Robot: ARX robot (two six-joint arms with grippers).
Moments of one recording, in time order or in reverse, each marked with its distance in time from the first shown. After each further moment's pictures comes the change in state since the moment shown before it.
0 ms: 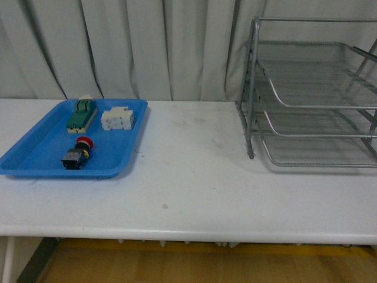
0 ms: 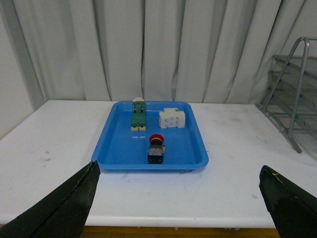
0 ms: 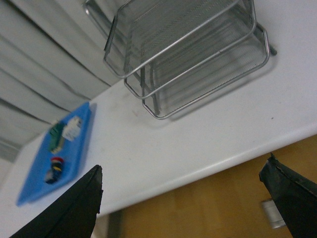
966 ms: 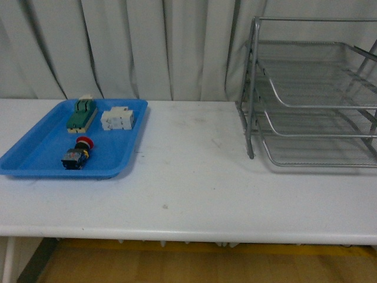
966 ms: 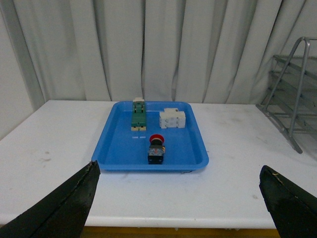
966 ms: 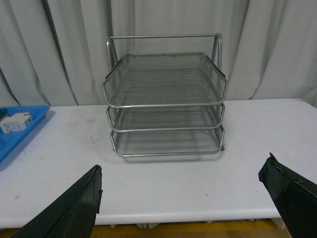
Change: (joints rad) left arm 0.000 0.000 0.000 0.000 0.000 0.000; right arm 0.161 -0.619 -0.077 -0.278 0.263 -0.521
